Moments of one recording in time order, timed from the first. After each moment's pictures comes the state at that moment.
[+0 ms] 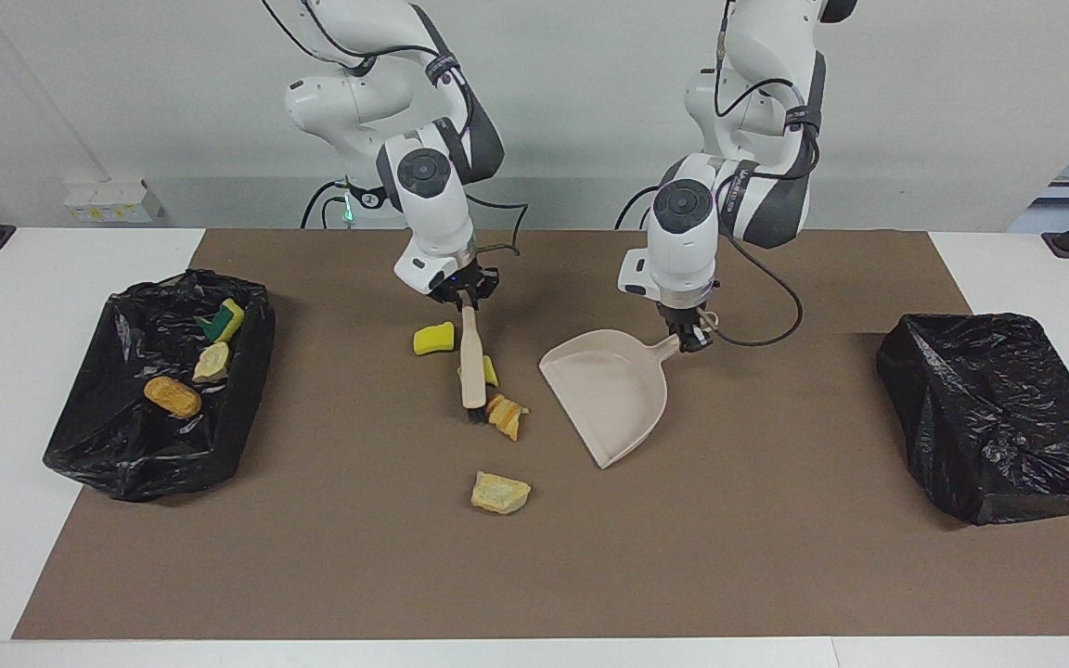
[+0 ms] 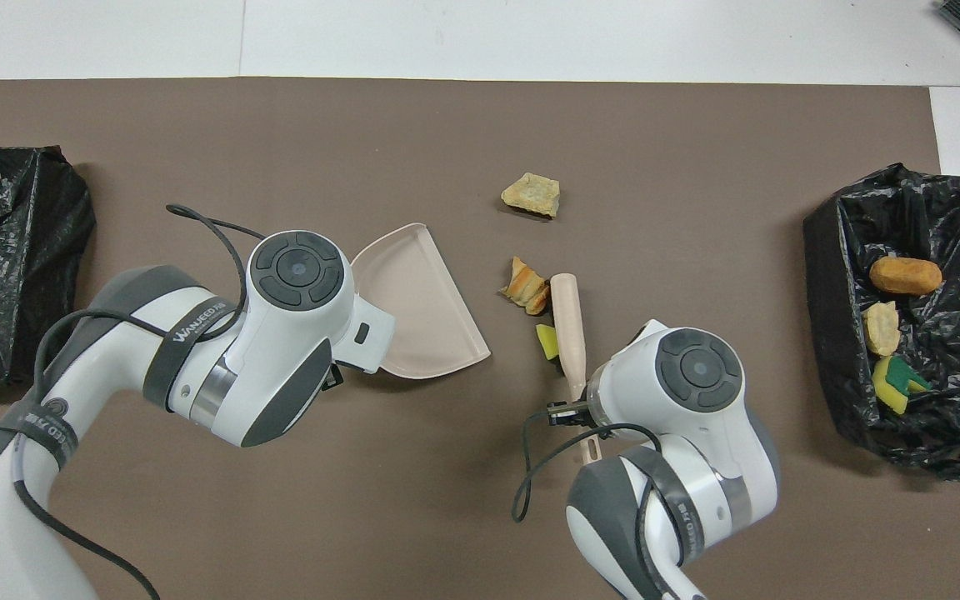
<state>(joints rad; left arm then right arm) -0.41 0.17 -0.11 -1.95 0.18 1.94 0.62 0.45 0.01 0.04 -2.26 0.19 2.17 0.29</state>
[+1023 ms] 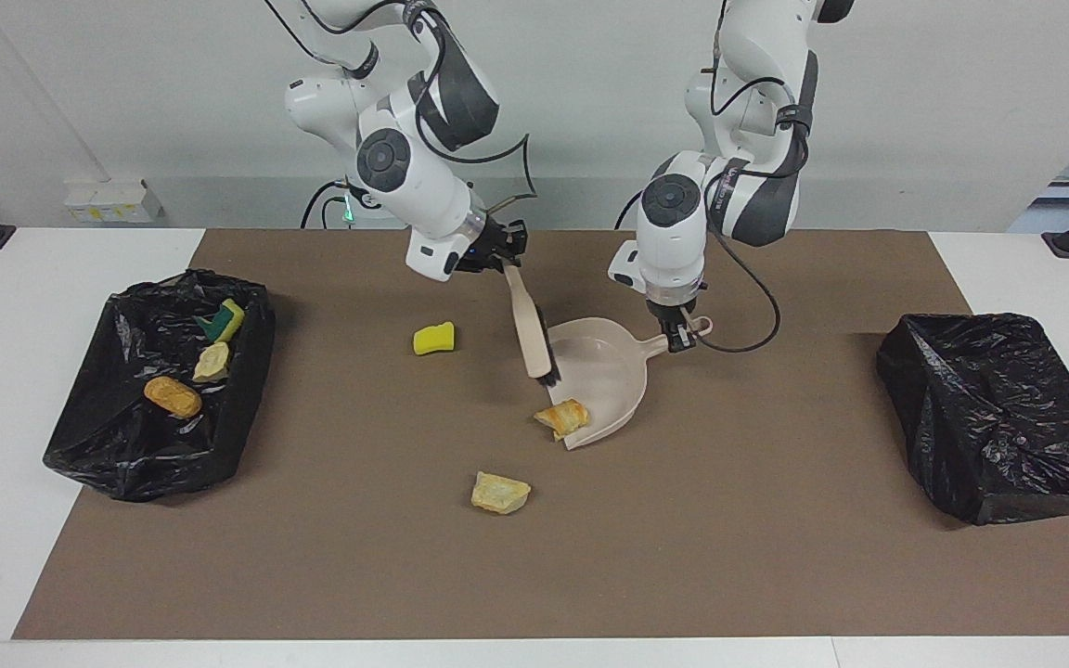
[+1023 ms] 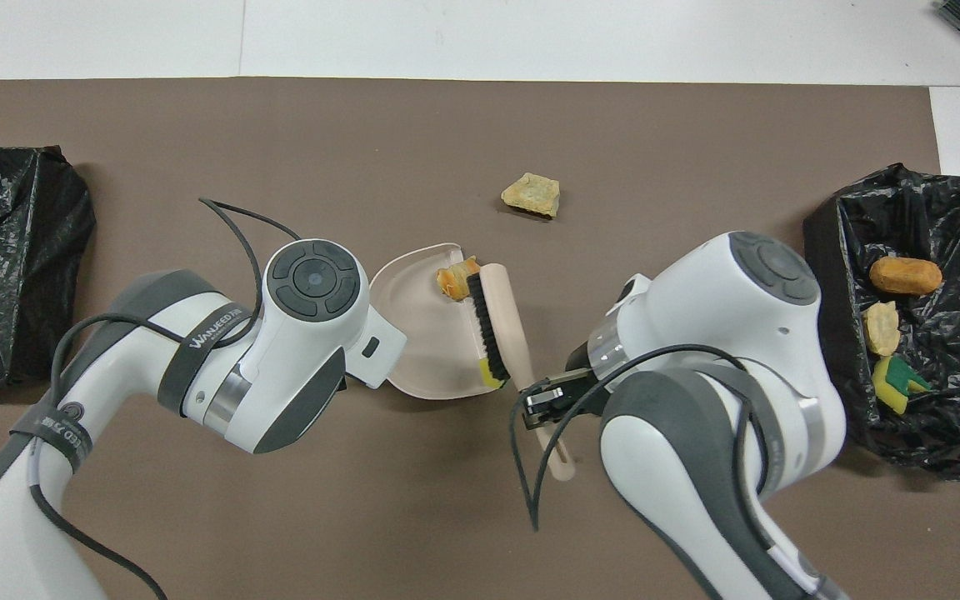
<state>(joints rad) -0.43 0.17 -0.11 -1.95 0.19 1.97 0.78 0.35 0.02 0.03 -1.98 0.43 1.79 0.03</state>
